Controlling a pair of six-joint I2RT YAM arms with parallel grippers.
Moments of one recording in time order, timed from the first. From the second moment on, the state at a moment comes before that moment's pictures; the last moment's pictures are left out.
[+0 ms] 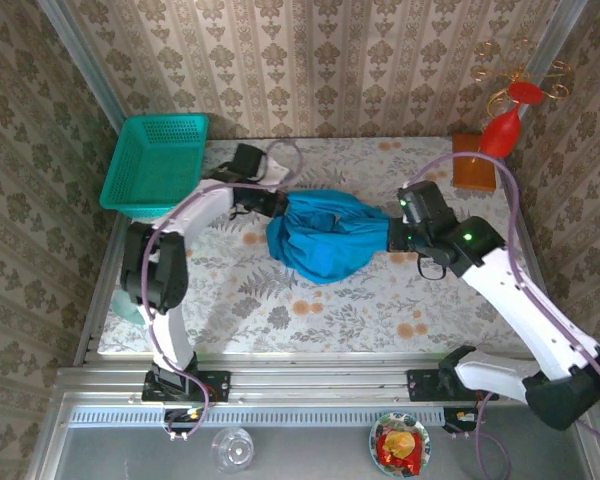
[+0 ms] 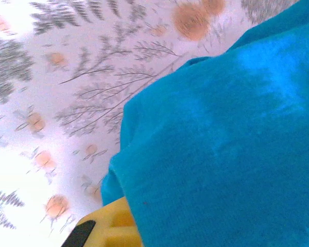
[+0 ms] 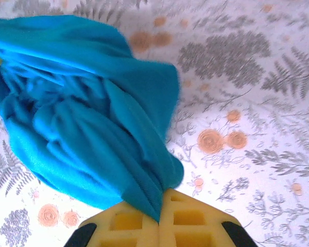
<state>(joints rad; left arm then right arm) -0.39 1.86 1.49 -0.63 0.44 0.08 0.48 1.12 1.24 -0.98 0.23 0.44</state>
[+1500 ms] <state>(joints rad) -0.26 1.63 1.05 -0.42 0.80 -0.25 0.69 1.88 1.30 -0.56 -0.13 0.61</state>
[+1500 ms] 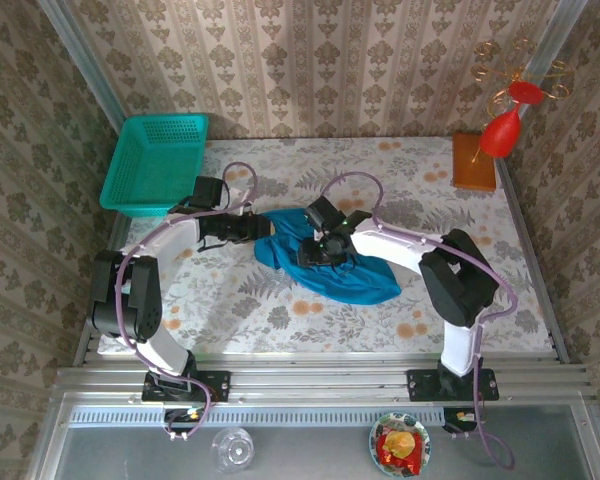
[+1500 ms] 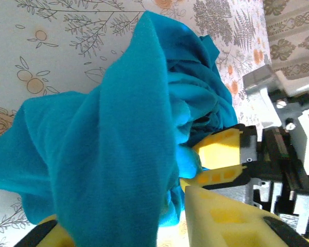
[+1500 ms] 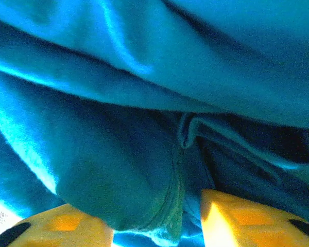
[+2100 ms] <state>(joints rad) -0.25 1.64 1.05 -0.38 0.76 -0.27 0.63 1.46 1.31 -0.74 0.01 0.55</state>
